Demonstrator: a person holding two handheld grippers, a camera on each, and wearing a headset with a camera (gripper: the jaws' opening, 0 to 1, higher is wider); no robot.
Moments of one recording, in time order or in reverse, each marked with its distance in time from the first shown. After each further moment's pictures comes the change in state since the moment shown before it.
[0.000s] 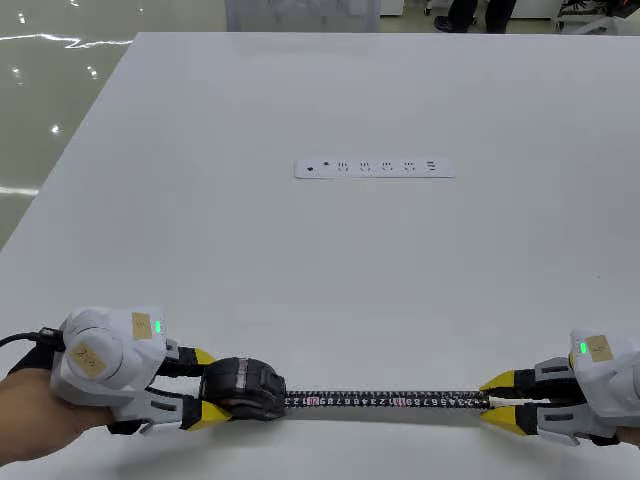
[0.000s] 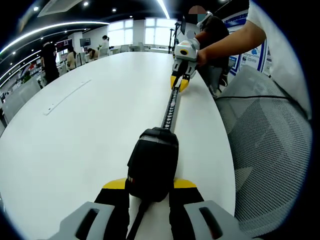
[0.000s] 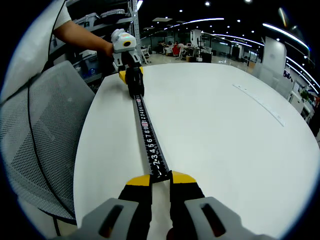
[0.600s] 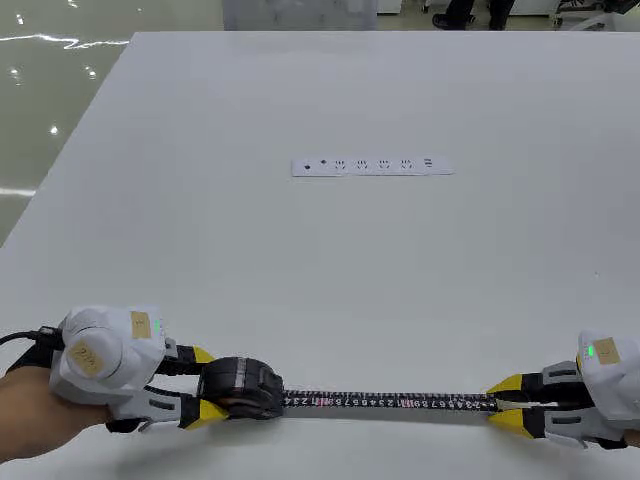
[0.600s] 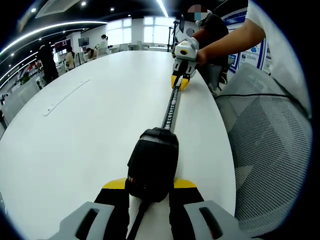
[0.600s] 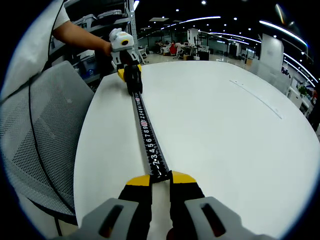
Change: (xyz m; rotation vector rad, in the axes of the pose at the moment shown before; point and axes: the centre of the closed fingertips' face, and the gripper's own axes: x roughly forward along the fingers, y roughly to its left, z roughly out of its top) left arm 0.001 -0.002 0.001 0.013 0.015 0.002; right arm -0.005 0.001 -0.013 0.035 -0.005 -0.011
